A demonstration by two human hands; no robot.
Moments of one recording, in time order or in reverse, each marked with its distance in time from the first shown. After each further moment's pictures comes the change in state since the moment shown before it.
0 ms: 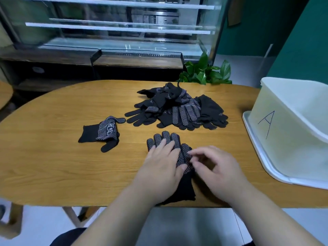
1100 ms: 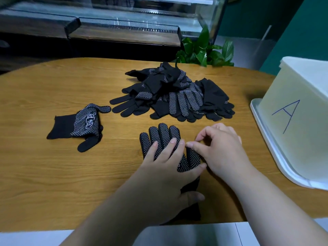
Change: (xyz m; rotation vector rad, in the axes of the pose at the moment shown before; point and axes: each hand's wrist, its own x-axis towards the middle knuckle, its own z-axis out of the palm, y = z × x) left_hand 0.011 -0.016 0.014 0.208 -0.160 0.315; right_hand 0.055 0.033 0.020 -0.400 -0.037 0.385
